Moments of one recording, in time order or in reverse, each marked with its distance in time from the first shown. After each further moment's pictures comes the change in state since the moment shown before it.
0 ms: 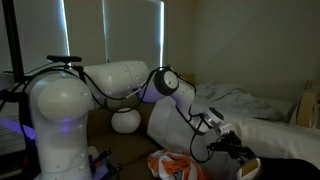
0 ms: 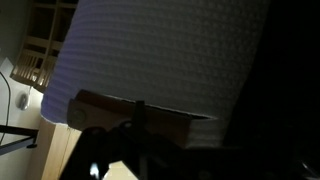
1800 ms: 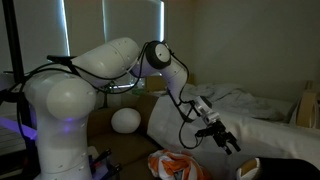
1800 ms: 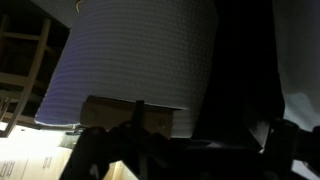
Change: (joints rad) arm 0.103 -0.342 0.074 -0.457 -0.076 0.334 0.073
